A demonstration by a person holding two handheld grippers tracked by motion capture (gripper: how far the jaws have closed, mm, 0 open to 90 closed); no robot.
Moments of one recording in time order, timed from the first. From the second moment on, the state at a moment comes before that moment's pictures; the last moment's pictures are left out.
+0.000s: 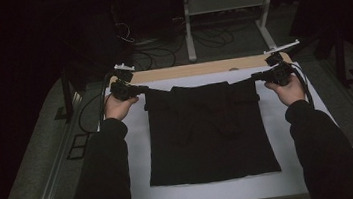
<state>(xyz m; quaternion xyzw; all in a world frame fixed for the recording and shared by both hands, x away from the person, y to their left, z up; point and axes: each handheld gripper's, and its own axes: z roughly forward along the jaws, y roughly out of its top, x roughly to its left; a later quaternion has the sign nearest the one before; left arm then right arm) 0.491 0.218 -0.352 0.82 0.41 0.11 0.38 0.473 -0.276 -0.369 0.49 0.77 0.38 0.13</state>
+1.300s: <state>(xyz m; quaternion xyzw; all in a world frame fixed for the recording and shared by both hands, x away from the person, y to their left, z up) 0.475 0.232 -0.357 0.74 0.47 0.10 0.47 0.471 -0.279 -0.379 0.52 0.75 0.39 0.12</state>
